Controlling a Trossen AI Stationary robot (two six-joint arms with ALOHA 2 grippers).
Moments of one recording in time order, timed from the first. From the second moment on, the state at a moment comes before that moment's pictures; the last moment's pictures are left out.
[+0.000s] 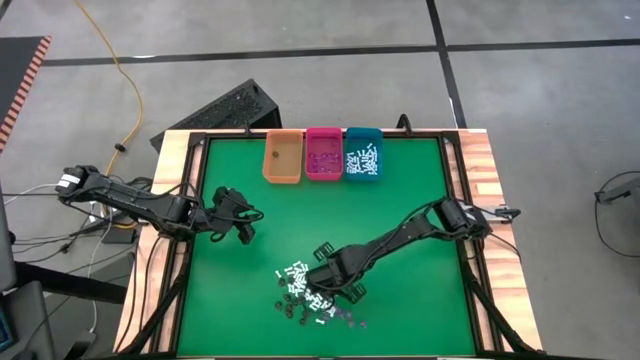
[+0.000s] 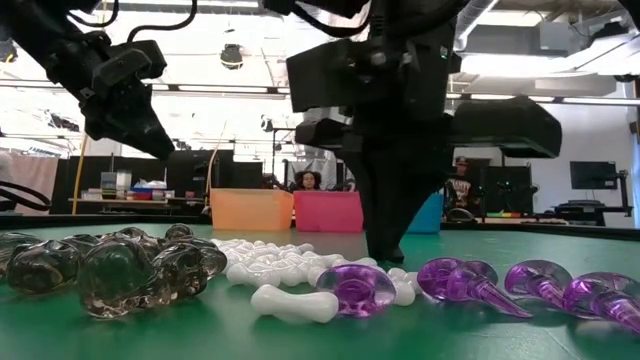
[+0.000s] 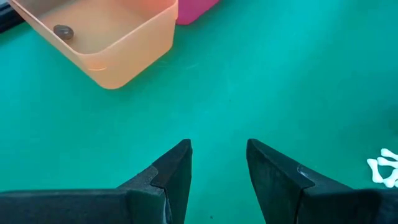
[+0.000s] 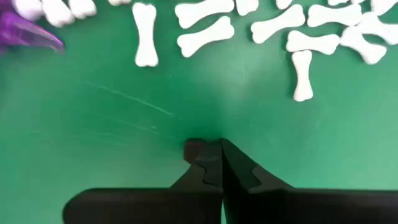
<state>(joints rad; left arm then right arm) -0.21 0.84 0.45 -0.36 -0.56 -0.66 0.36 2.16 1.66 -0.87 0.13 -0.33</state>
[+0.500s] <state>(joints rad) -0.21 0.84 0.45 -0.36 -0.56 -0.66 0.30 2.08 1.68 -0.91 0.12 -0.23</state>
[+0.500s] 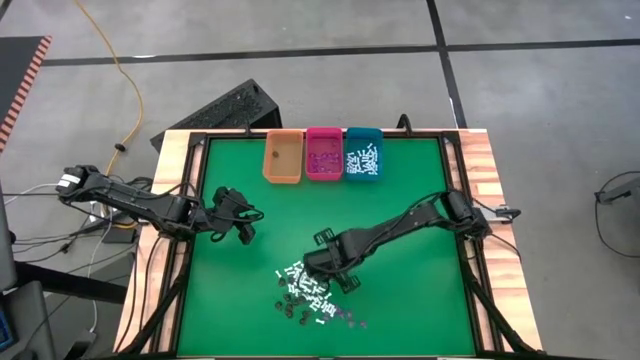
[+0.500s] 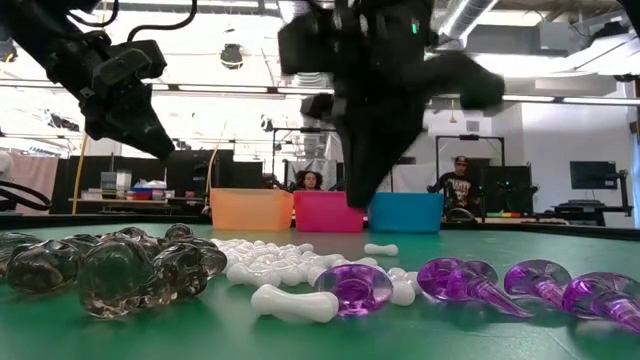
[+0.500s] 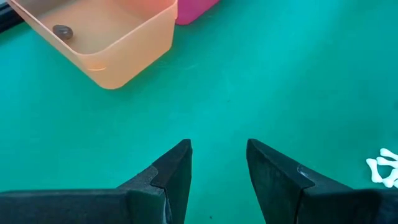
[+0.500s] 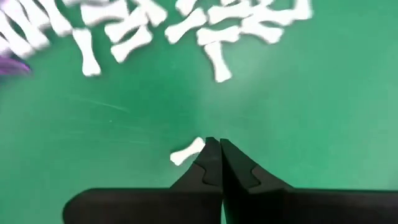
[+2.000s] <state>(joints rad) -0.21 0.84 0.45 -0.34 -0.53 -0.65 0.31 2.09 1.51 -0.76 0.09 0.49</state>
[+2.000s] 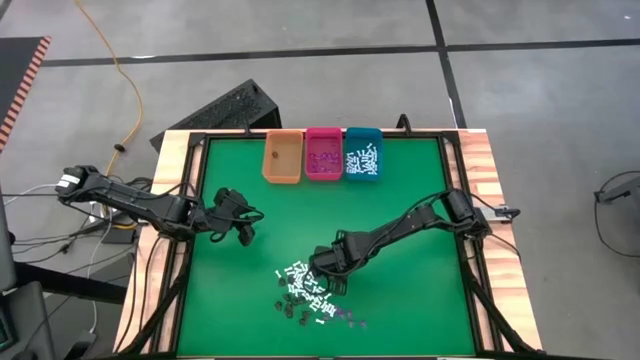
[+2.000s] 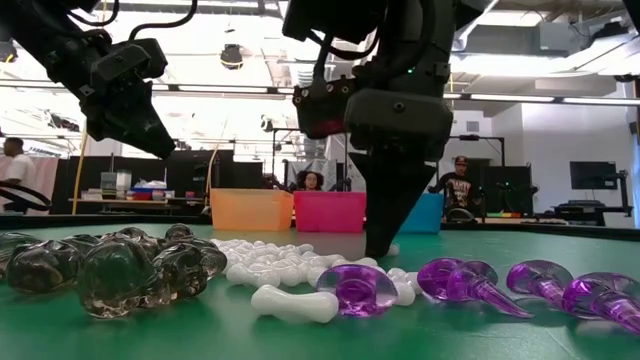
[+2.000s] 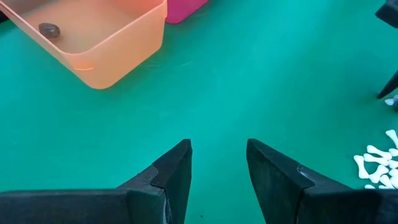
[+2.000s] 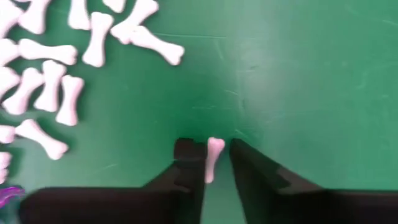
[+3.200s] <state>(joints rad) -0.21 0.84 0.45 -0.35 -0.54 -0.66 -0.44 1.74 1.51 -1.01 0.16 0.00</state>
